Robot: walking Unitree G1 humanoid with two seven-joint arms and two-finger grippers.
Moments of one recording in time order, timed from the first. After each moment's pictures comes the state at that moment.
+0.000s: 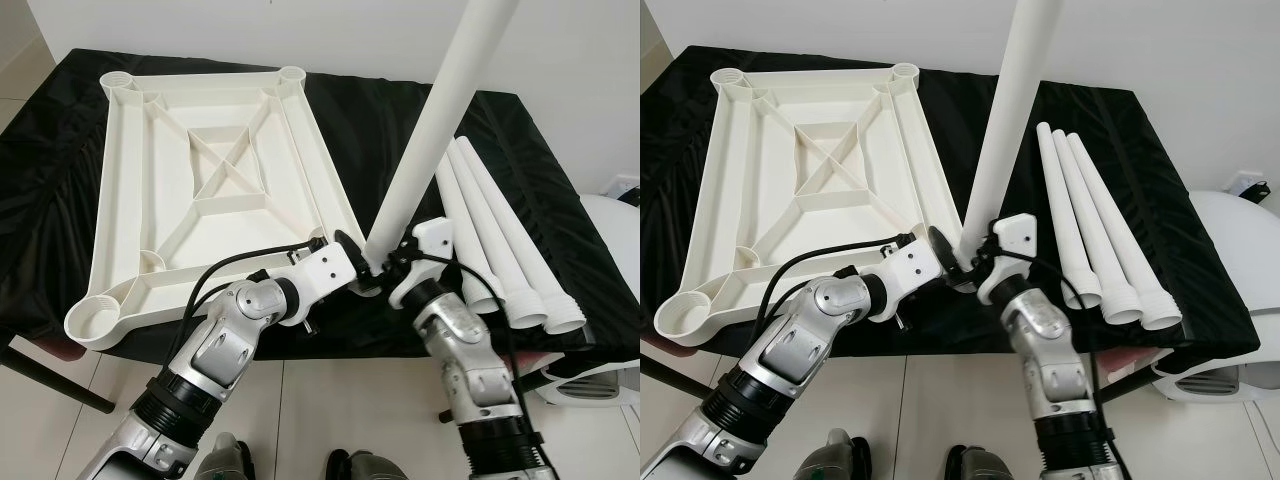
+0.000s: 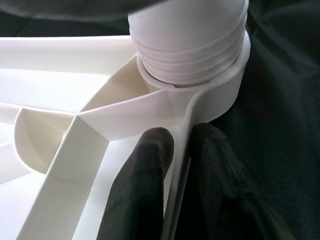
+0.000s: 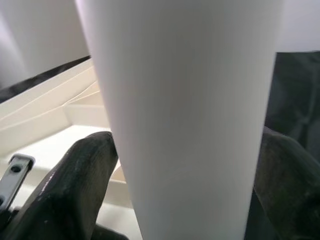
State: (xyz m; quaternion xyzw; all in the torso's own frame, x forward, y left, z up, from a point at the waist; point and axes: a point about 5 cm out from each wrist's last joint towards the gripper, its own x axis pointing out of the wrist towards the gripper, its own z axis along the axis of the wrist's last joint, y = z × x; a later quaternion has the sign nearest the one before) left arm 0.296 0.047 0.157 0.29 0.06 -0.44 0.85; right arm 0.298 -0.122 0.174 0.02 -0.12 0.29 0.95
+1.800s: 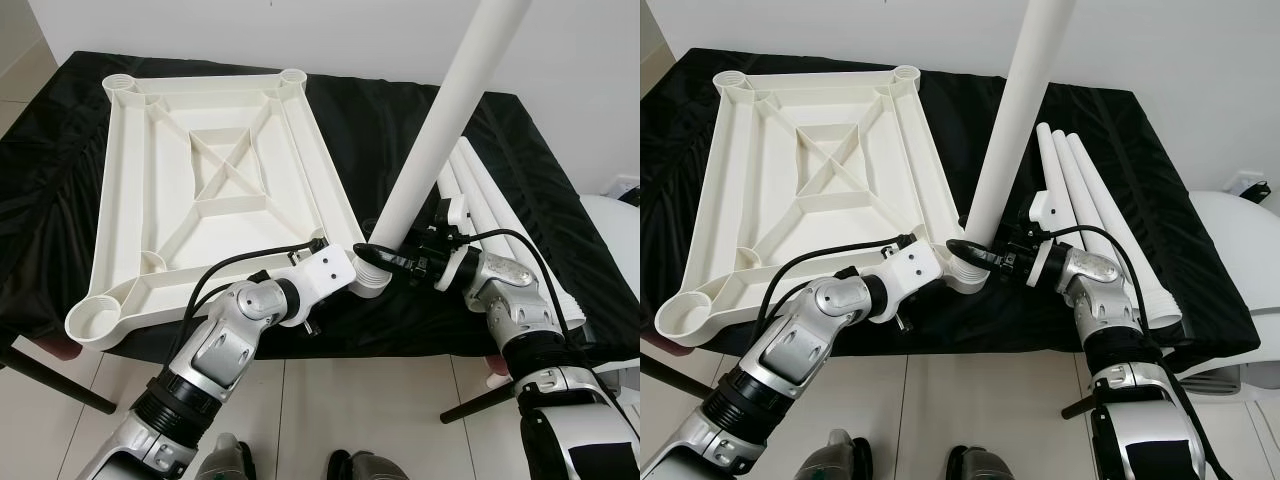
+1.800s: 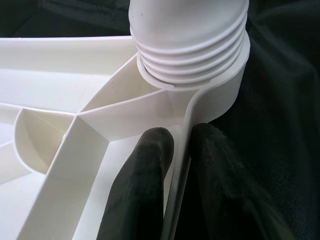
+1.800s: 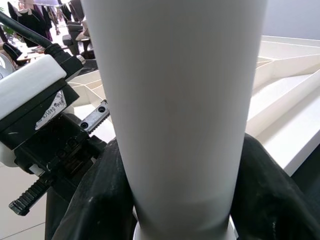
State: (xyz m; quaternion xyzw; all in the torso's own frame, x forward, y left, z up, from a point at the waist) left arm 0.296 0.046 0.156 0.29 0.06 -0.44 0.85; right arm 0.339 -0.160 0.171 -0.04 -0.07 0.55 0.83
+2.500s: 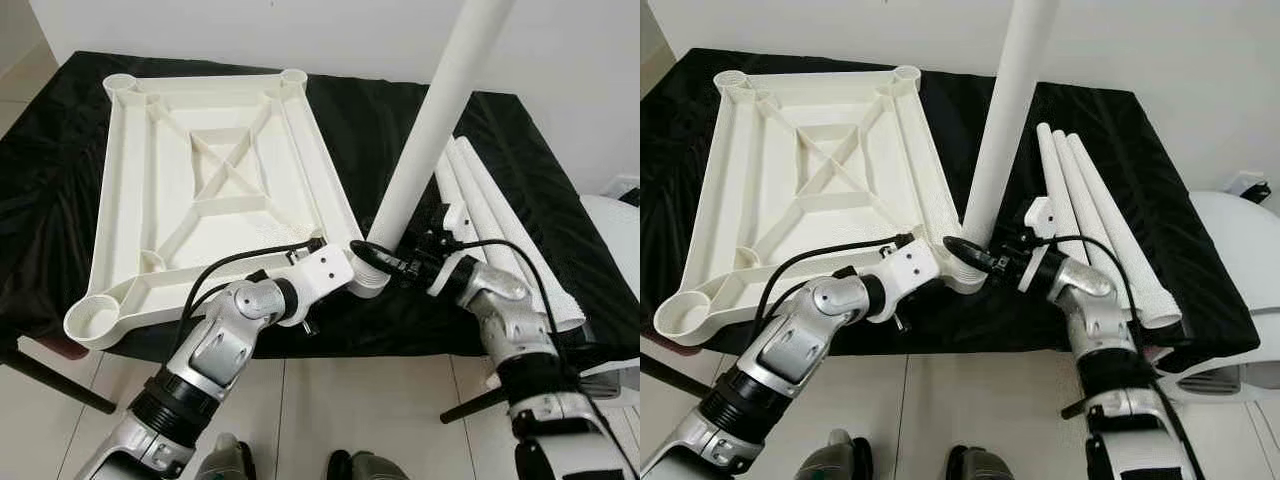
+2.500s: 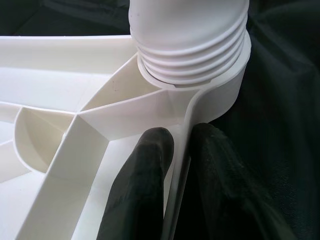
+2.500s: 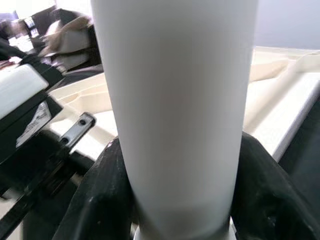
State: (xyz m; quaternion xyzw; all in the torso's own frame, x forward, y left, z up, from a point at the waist) left arm 0.297 0.051 0.157 0.29 0.06 -0.43 0.85; right arm 0.326 -0.146 0.168 -0.01 -0.10 0.47 0.88
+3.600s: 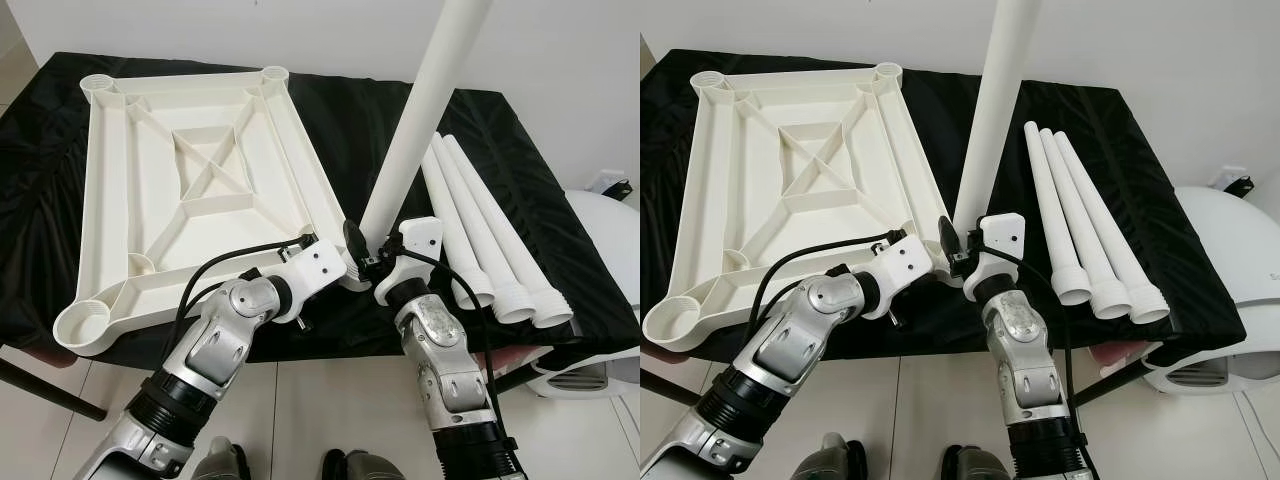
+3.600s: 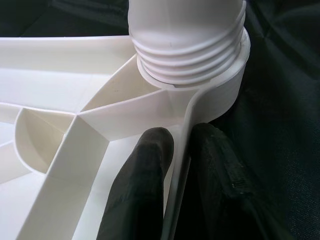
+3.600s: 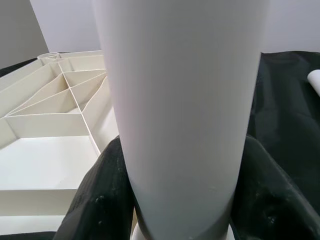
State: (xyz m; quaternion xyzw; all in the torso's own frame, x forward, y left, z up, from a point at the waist) left arm 0.298 0.054 0.156 0.29 0.07 -0.43 0.86; right arm 0.293 -0.094 0.171 0.04 -0.11 0.15 0.98
